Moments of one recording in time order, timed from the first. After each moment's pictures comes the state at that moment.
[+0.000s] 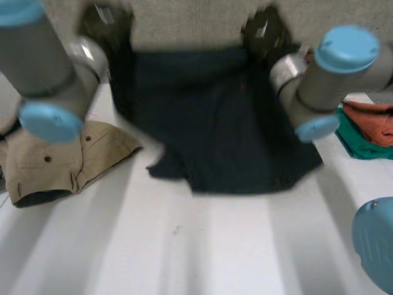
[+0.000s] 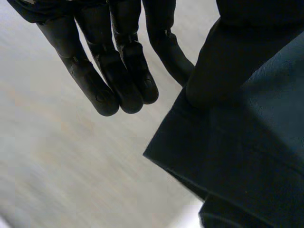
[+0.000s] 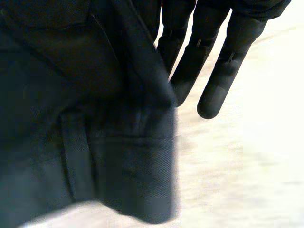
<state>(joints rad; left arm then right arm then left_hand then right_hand) 4.28 -2.16 -0.73 3.11 -1.62 3.54 2.01 -0.59 0.34 -0.11 1.41 2.30 1.17 1.20 1.19 1.19 0.99 1.12 1.17 1.19 1.20 1.01</state>
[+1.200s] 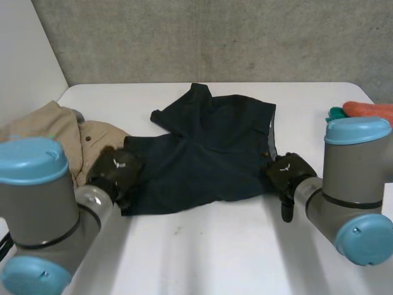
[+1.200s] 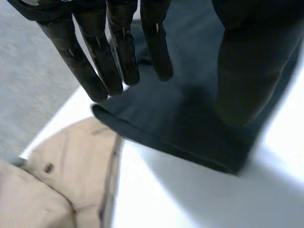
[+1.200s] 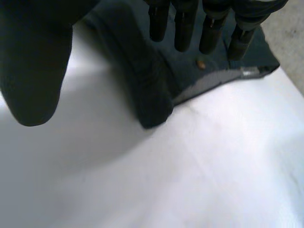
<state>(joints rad) 4.22 -1.87 -1.76 3.27 -1.65 3.66 2.01 -1.06 1.51 0.12 1.58 2.54 0.53 0.51 0.51 0.52 0.34 0.27 0.26 0.26 0.26 0.09</state>
